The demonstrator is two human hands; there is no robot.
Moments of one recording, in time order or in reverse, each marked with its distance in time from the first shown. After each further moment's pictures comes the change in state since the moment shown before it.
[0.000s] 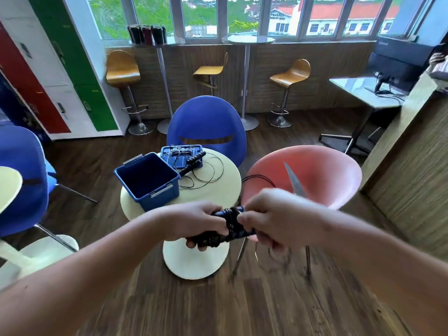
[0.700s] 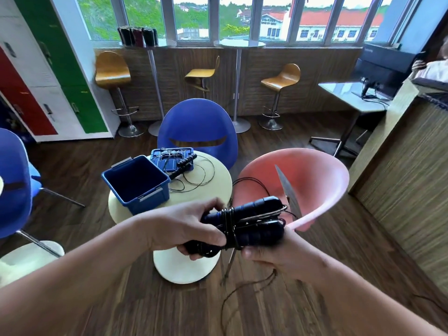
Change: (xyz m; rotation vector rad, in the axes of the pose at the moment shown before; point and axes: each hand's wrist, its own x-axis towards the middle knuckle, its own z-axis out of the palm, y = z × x) left_hand -0.015 0.007 0.005 -0.238 -0.107 0.211; right_hand -0.012 0.060 0.036 0.860 -0.018 -0.418
